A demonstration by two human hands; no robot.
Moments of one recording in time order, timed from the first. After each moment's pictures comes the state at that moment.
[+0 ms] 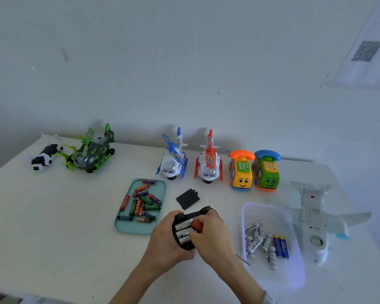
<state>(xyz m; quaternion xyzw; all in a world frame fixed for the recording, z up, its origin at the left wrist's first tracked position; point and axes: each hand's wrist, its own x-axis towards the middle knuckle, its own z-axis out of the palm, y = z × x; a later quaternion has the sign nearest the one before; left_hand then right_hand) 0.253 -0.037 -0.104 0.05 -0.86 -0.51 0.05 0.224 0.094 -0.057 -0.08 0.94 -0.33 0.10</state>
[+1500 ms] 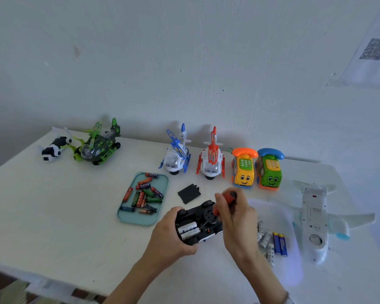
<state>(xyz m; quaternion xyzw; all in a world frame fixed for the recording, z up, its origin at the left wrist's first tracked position) 0.263 -0.025 -0.103 0.05 -0.89 -0.45 0.06 0.225 0.134 -0.030 -0.11 0.80 -0.57 -0.13</state>
